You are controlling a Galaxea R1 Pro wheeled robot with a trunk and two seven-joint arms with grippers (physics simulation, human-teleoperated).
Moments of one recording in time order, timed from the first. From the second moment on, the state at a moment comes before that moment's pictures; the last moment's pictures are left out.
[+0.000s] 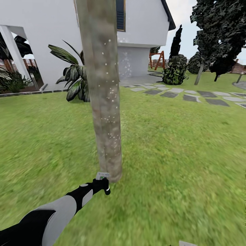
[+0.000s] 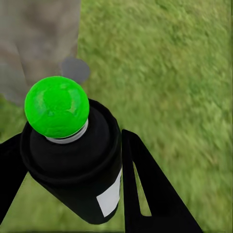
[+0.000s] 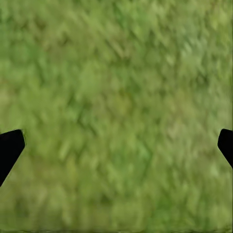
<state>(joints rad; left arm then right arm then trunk) -0.90 -0.10 0.02 -0.03 -0.01 -0.07 -0.28 -0.43 0.01 -0.08 0.05 -0.01 -0.40 -0.30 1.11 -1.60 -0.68</state>
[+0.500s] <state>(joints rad) -0.90 -0.09 0.02 -0.03 -0.01 -0.07 -0.28 -0.43 0.01 -0.08 0.05 -0.01 -0.40 -0.30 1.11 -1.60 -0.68</state>
